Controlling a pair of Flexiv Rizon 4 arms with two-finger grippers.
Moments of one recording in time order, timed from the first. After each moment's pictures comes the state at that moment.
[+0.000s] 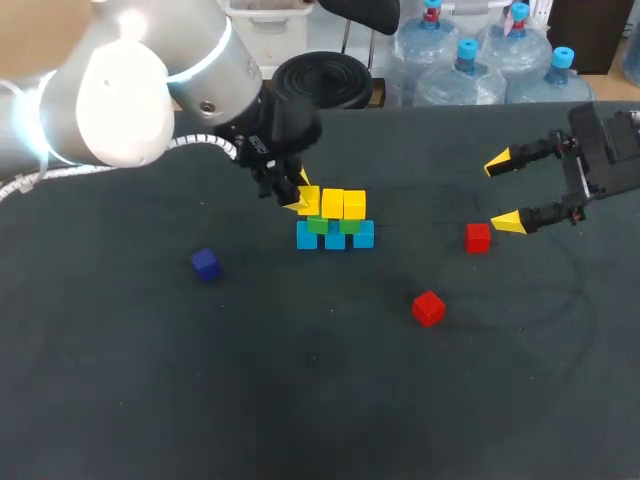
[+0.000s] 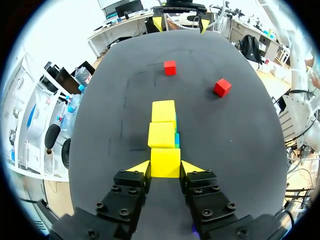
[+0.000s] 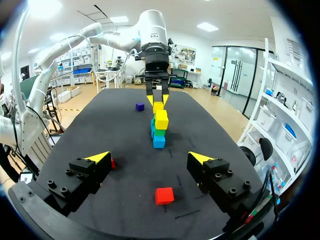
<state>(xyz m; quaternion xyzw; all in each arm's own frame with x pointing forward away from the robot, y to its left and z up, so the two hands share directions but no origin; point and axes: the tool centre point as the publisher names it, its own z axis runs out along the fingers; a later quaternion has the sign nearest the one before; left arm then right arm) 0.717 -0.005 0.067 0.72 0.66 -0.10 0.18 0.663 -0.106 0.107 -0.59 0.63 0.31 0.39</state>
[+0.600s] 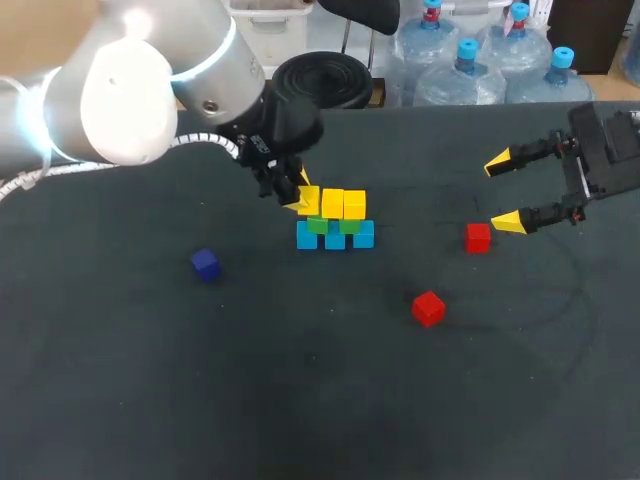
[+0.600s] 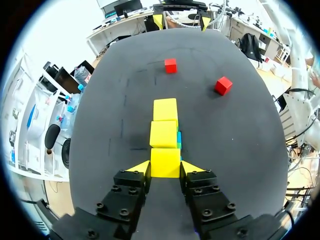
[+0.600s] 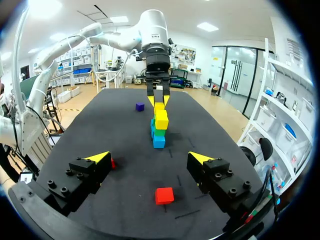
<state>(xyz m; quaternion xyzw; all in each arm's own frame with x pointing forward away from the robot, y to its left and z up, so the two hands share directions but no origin) 0.719 -0.004 0.065 0.72 0.66 -0.10 0.17 0.663 -0.106 0.107 -0.59 0.63 0.31 0.39</state>
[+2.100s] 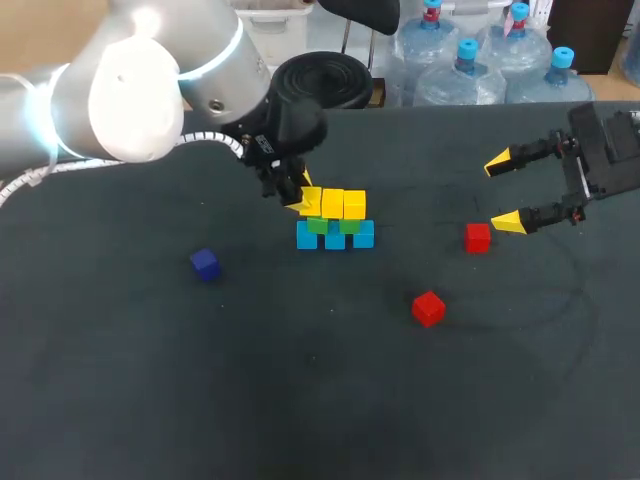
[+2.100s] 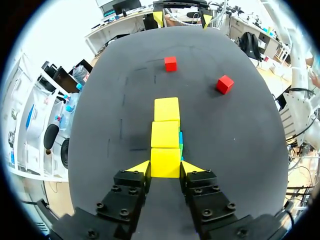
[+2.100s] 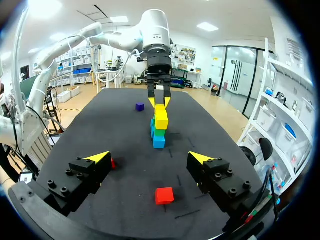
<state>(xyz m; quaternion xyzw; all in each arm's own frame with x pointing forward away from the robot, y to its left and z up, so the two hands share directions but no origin) 0.723 -0.007 0.061 0.73 0.66 -0.10 0.16 0.663 -0.106 0.107 -0.59 0.63 0.31 0.39</state>
